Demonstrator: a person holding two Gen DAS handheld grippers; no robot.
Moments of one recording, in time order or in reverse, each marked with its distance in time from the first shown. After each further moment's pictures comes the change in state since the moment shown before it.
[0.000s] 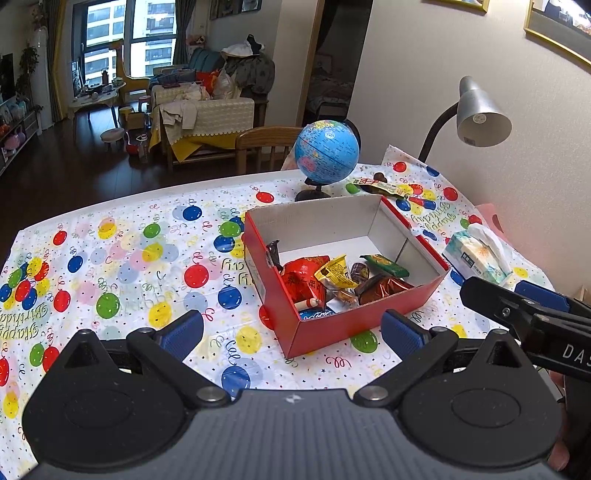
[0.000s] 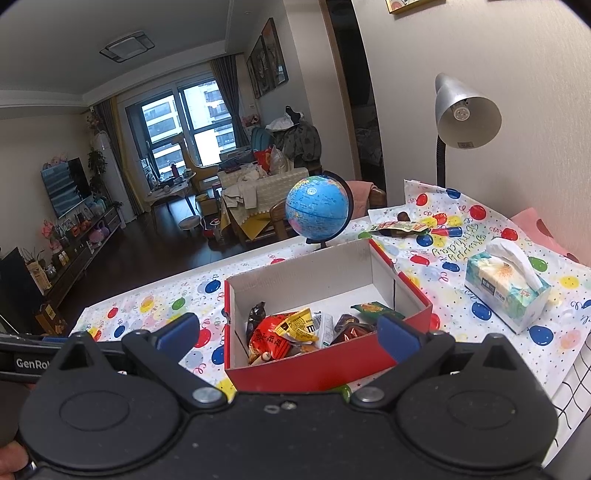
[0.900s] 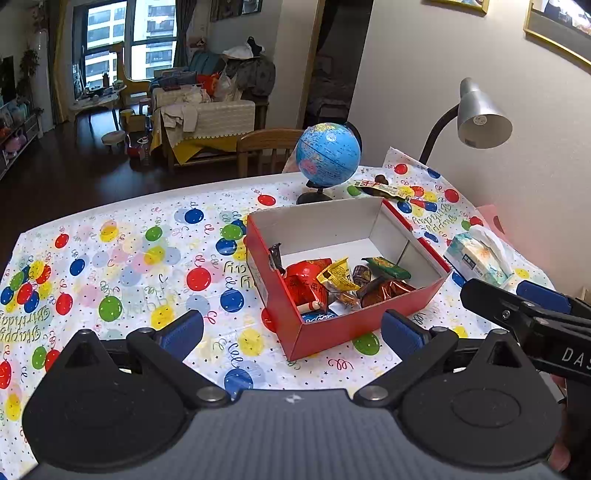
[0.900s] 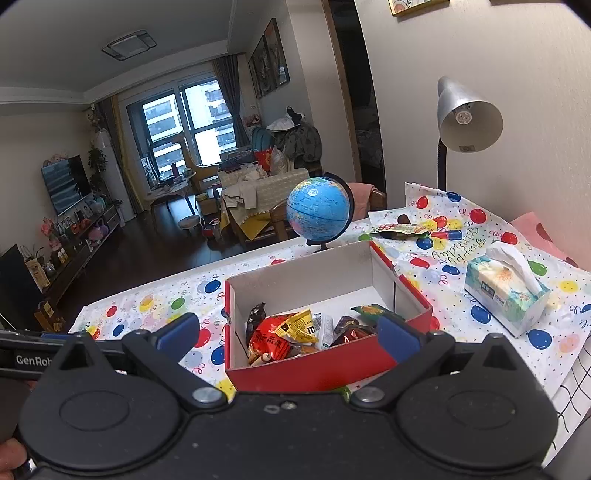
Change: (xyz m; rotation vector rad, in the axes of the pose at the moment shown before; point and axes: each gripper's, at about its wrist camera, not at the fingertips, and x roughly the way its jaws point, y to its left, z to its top) left arm -0.001 0.001 0.002 0.007 -0.008 0.003; right arm 0.000 0.001 0.000 -0.005 -0.003 -0.001
